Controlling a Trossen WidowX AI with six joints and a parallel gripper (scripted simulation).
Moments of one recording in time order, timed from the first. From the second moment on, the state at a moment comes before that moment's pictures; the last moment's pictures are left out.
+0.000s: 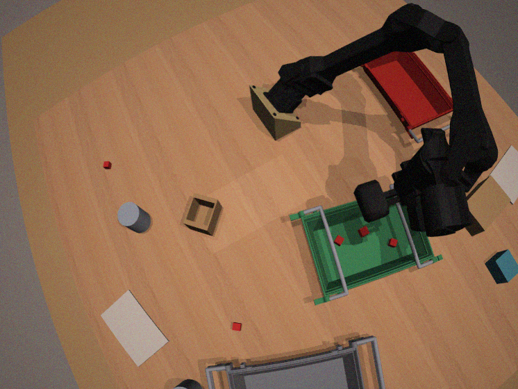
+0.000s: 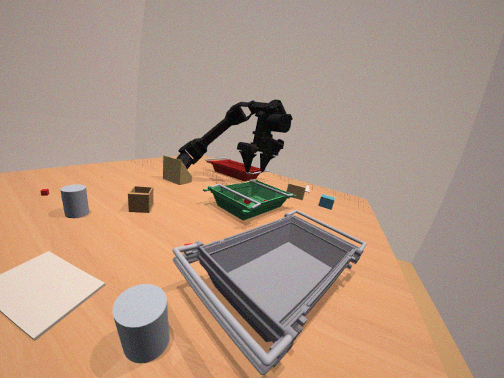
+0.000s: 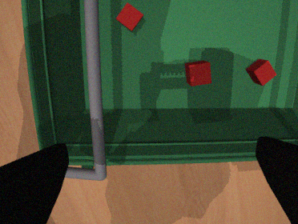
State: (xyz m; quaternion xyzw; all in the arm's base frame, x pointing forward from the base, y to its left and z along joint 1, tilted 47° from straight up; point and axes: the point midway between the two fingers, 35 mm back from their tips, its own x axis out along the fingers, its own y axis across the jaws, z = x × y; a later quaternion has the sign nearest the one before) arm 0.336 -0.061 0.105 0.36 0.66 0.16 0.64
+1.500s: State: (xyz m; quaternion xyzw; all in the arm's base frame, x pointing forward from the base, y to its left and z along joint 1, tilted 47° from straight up) arm 0.111 0.130 0.220 0.33 0.65 0.22 0.65
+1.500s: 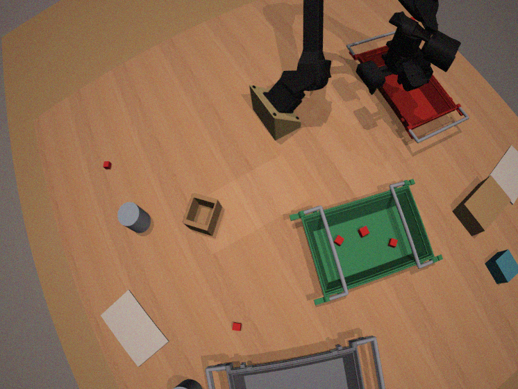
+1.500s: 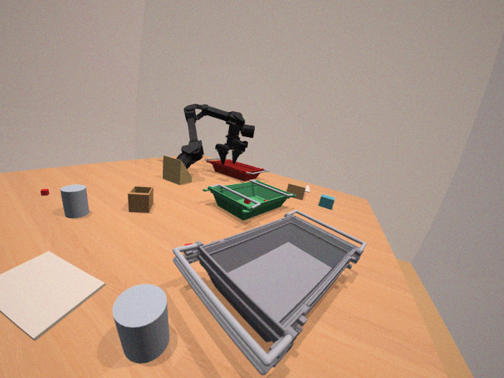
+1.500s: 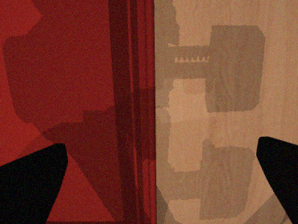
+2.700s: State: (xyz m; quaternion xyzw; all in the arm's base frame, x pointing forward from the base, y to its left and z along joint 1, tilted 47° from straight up) arm 0.110 0.177 0.185 0.35 0.64 0.23 0.65
